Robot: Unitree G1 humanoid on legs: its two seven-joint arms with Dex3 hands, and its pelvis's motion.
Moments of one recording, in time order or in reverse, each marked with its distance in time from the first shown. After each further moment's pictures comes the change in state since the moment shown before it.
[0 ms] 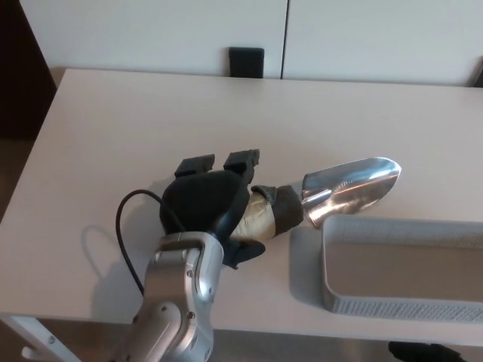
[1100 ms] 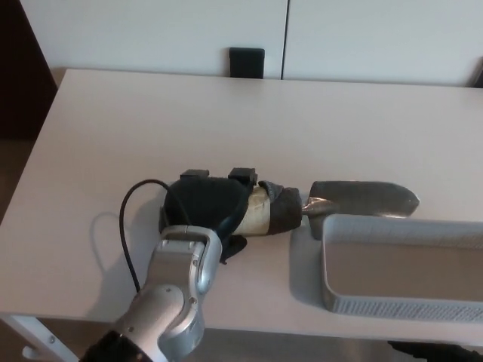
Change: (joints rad) left_arm -0.143 0.107 -0.149 0.231 -0.022 -0.034 0.006; right_arm -0.028 -0.033 0.010 -0.045 0.000 0.058 0.018
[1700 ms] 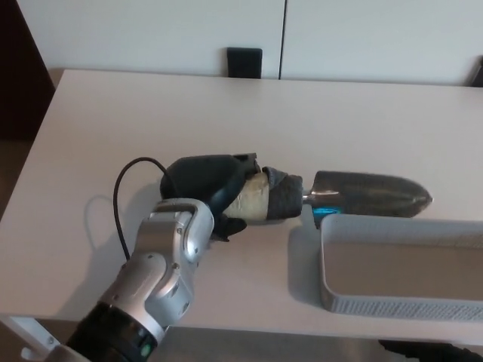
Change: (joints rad) left_arm -0.038 -0.040 0.185 0.044 -0.170 -0.123 -0.026; right_arm -0.015 -0.003 0.022 -0.006 -0.011 0.021 0.014
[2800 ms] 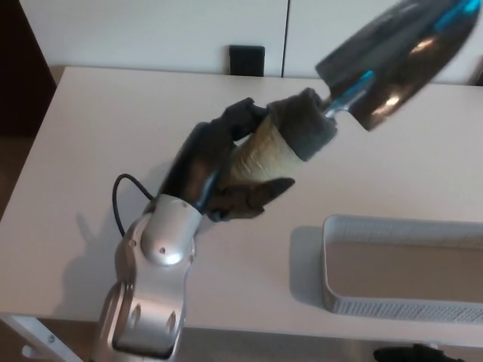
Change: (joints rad) left_arm 0.243 -0.204 0.236 -0.535 -0.347 0.004 -0.103; right_arm 0.020 -0.044 0.049 0.026 -0.035 -0.001 0.020
